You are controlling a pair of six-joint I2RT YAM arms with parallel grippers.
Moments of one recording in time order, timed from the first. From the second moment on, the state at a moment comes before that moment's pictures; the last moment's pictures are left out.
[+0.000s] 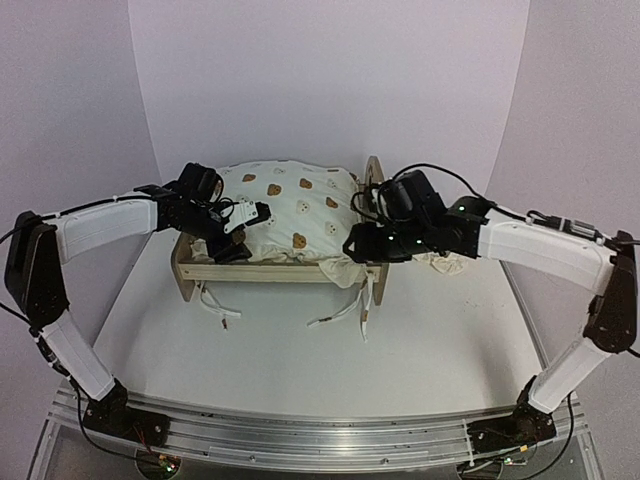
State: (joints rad) left arm -0.50 1.62 1.30 -0.50 0.21 0.78; right arm 0.83 1.58 1.37 -0.53 0.10 0.55
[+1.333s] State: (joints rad) left arm -0.39 1.67 1.52 -0.73 0.22 0.75; right arm 0.82 1.95 1.55 -0.37 0.29 0.48
